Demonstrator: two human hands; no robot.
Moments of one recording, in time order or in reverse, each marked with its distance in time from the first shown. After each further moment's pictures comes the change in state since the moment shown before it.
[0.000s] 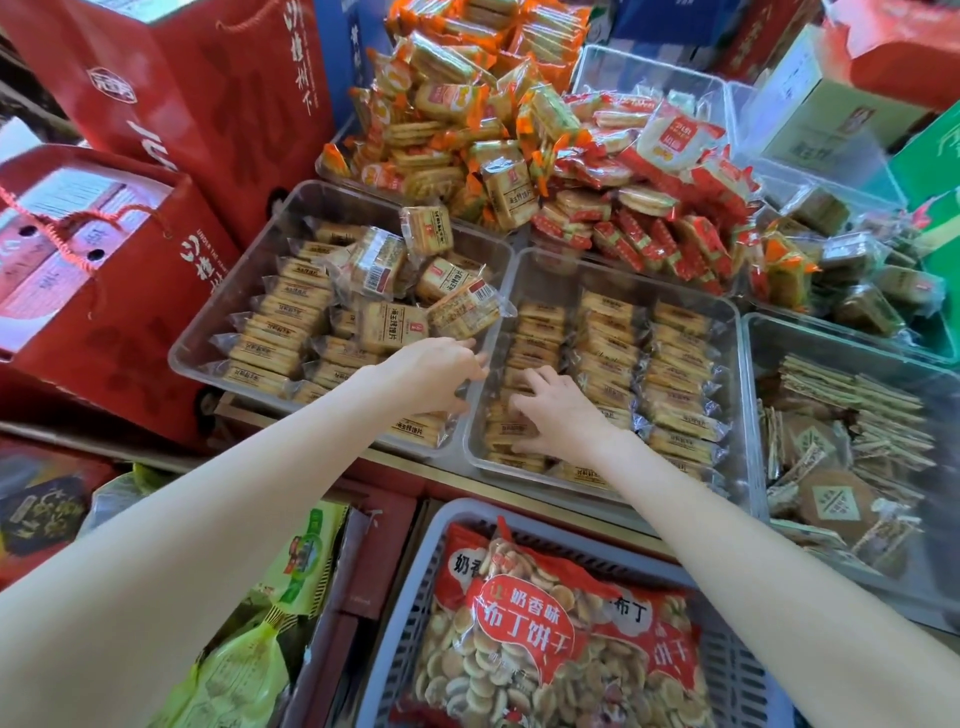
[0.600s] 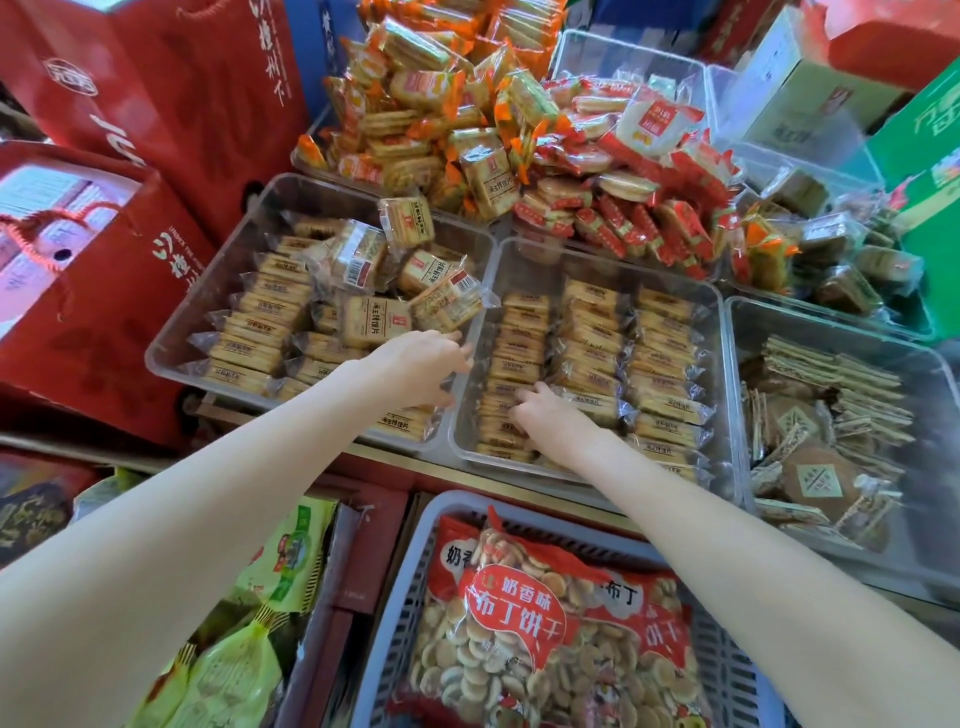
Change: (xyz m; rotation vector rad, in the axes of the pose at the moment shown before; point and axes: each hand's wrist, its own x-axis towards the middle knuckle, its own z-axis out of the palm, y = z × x) left_hand -0.003 0.005 -0.005 0.049 -0.041 0.007; right_hand -0.003 -0.002 0.020 0.026 -0.119 0.065
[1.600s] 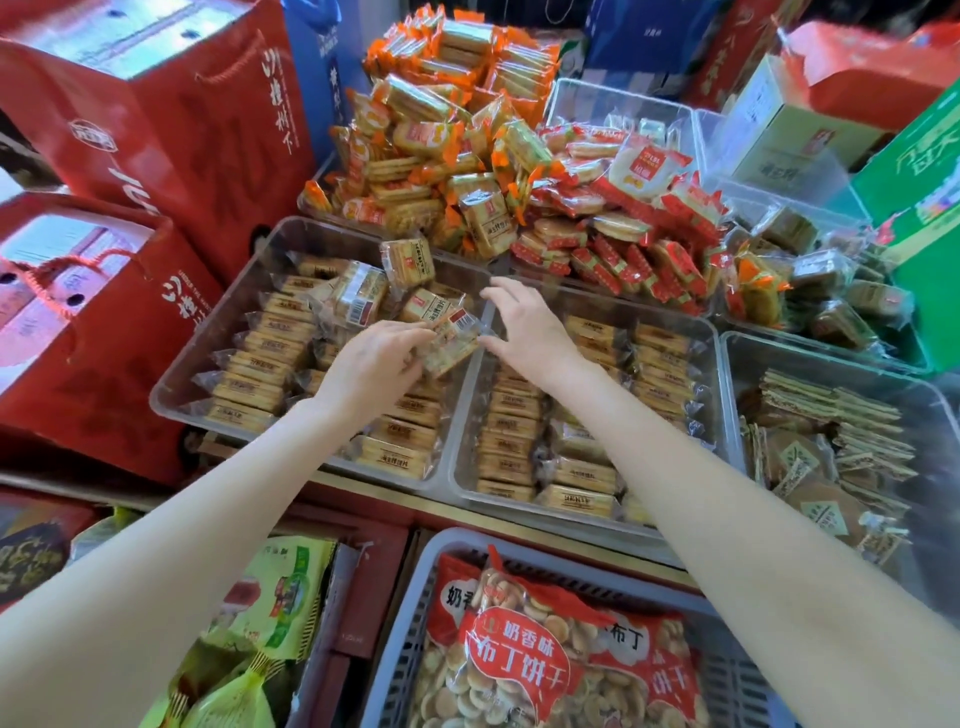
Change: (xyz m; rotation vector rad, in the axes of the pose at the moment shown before) left_hand -0.025 -0.024 -0.004 -0.343 0.669 -0.234; right_hand 0.043 0.004 -0.109 0.404 0.483 0.093
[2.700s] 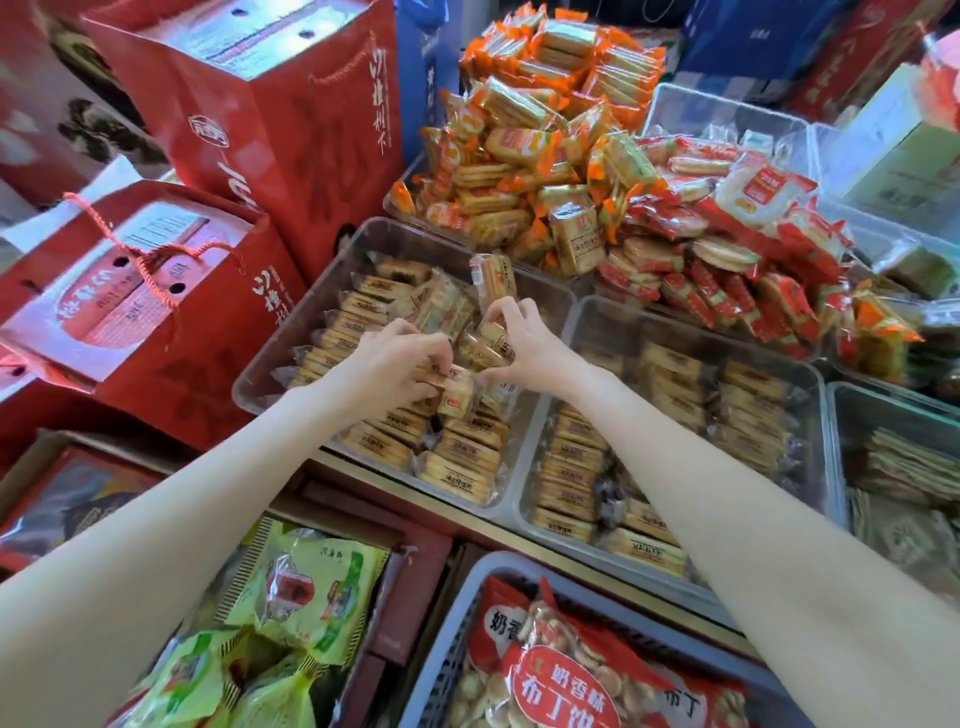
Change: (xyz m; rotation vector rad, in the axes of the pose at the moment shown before) left_hand -0.005 -0.060 -0.032 -0.074 -0.287 -0.080; right_hand 0.052 -0.030 0.041 0.231 -0.292 -0.072
